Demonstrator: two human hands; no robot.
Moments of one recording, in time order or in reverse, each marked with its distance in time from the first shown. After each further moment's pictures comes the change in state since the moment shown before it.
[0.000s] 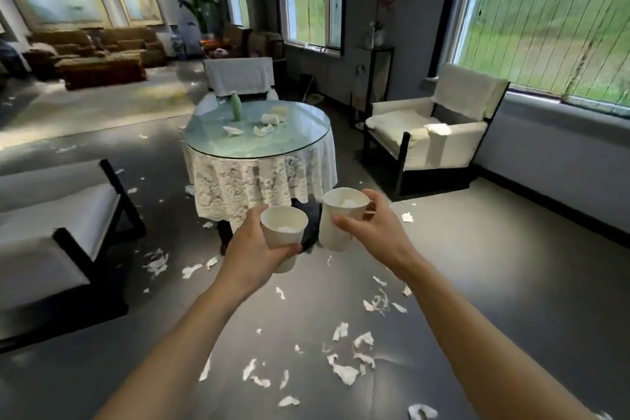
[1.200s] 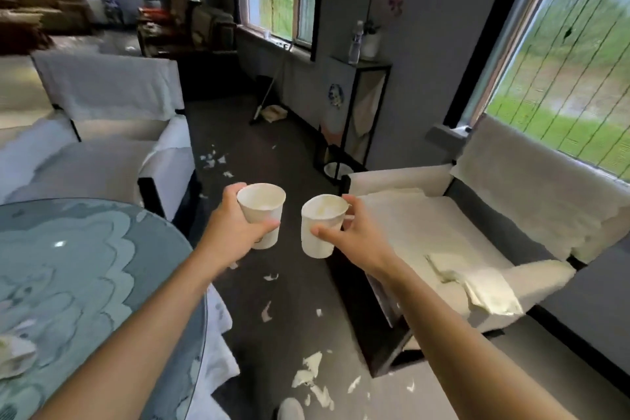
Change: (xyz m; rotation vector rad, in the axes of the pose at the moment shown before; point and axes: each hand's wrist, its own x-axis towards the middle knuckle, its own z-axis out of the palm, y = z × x) left_hand 1.193 -0.071 0.463 -0.053 0.012 -0.098; right_hand 1.209 0.257 -0.197 -0.223 -0.064 0.063
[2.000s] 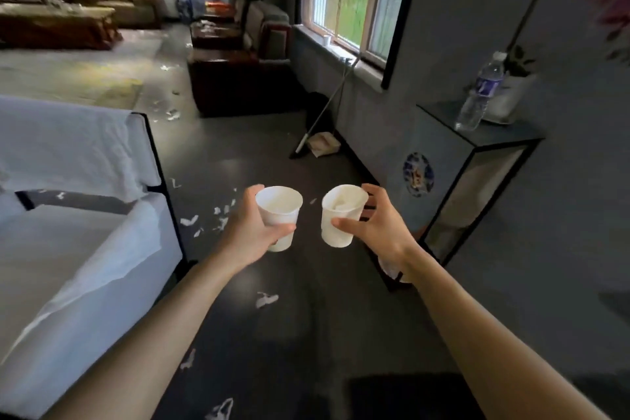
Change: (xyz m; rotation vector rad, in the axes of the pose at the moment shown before) left_hand 0.829 -0.061 0.156 0.071 0.087 -0.123; right_hand 0.902 0.042 0.005 0.017 -0.190 -0.020
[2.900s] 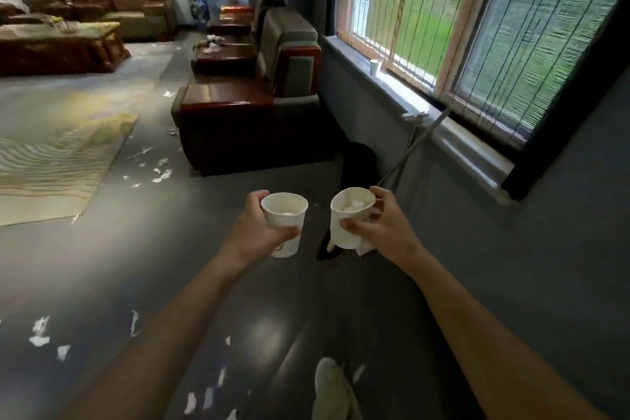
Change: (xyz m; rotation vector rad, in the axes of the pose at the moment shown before) left_hand 0.995 -0.097 0.051 -0.078 0.005 -0.100; right_hand 1.011 -0.004 0.078 0.083 -0.061 -0.051
